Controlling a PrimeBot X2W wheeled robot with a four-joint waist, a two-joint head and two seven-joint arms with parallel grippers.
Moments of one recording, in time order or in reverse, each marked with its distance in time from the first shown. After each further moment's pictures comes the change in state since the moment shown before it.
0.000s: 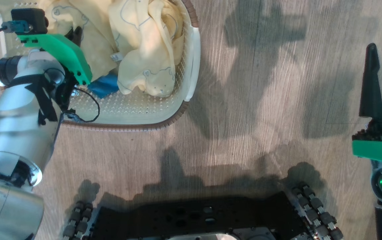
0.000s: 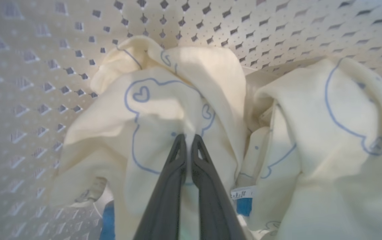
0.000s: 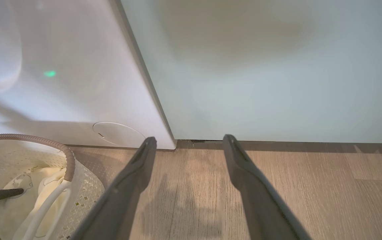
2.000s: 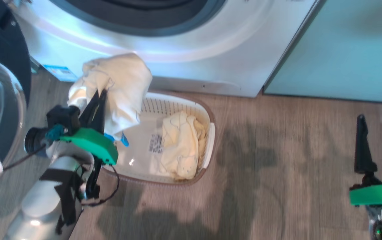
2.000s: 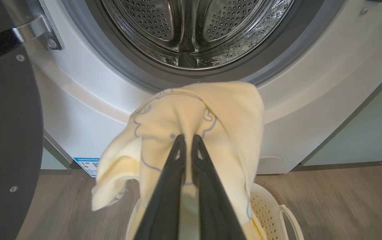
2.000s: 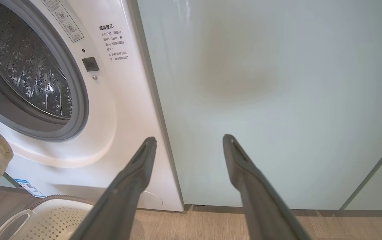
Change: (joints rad) left arm 0.659 0.060 0.170 -0.797 0.258 0.248 -0.145; right arm 0.217 0.000 -0.078 0.132 -0.043 0.000 0.000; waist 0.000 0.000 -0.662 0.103
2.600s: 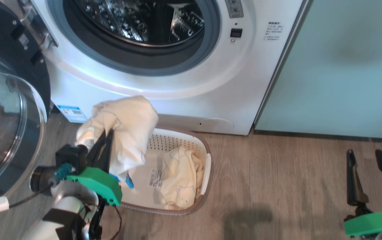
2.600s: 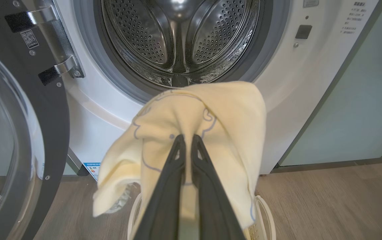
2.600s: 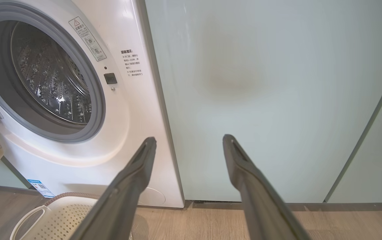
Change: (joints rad) left arm 0.226 0.038 -0.016 -0.193 0.000 0.068 0.047; right arm 0.137 0.001 0.011 0.006 -0.002 0.000 0.020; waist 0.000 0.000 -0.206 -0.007
